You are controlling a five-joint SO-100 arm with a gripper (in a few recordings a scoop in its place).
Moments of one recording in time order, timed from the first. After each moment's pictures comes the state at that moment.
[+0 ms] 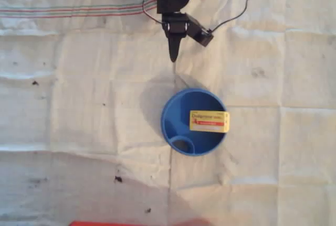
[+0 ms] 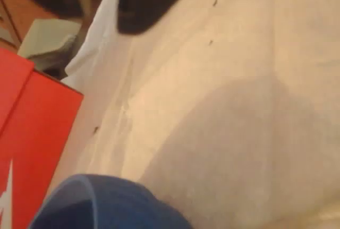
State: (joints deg) arm -7.9 185.3 172.4 41.0 -9.4
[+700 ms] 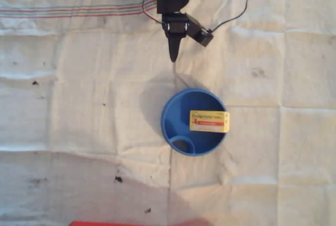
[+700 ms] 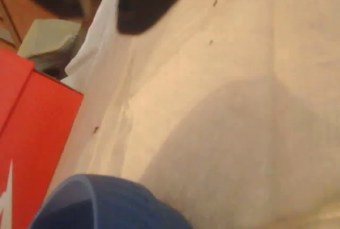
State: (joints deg) arm -7.9 185.3 172.4 41.0 -9.4
